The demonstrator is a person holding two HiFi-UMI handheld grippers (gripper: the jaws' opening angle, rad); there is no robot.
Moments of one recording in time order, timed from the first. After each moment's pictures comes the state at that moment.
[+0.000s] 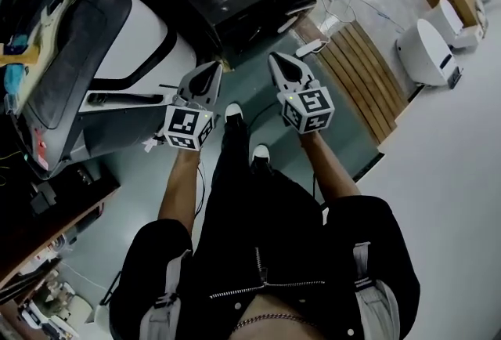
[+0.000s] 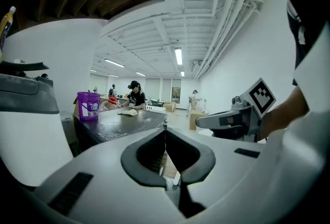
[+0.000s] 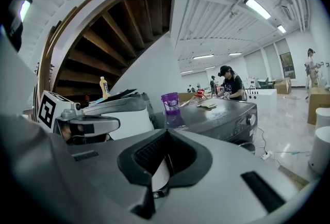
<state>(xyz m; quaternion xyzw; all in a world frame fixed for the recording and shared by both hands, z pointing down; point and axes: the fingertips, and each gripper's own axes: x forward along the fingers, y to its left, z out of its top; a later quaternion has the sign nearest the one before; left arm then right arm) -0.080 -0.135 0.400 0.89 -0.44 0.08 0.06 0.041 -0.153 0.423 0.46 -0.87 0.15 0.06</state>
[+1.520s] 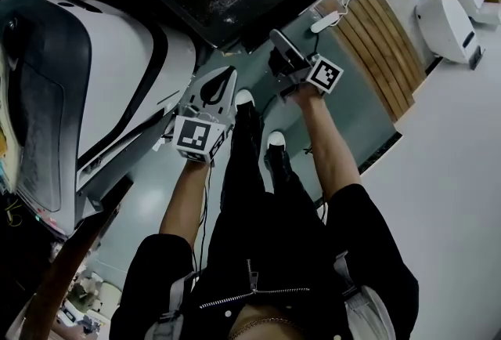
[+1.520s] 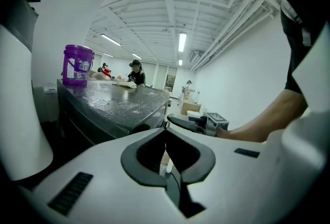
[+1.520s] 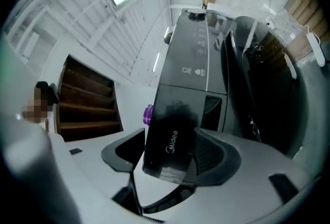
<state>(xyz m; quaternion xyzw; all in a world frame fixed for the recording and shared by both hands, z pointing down) -0.081 -0.245 0.533 0.90 -0.38 0.12 0.16 0.024 -0.329 0.601 0.32 -0.72 0.53 -0.31</state>
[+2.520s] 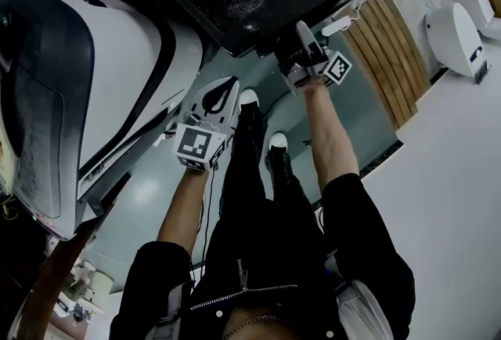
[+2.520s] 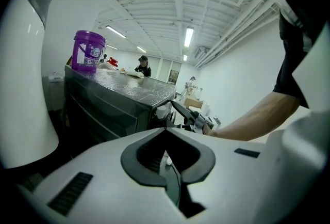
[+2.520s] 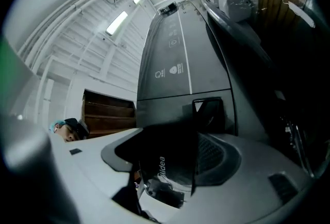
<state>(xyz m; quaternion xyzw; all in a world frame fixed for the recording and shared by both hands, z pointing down) -0.111 -0.250 0.568 0.89 -0.38 0.14 0.20 0.030 -0.379 0.620 0.19 -0.68 0.53 -0.46</state>
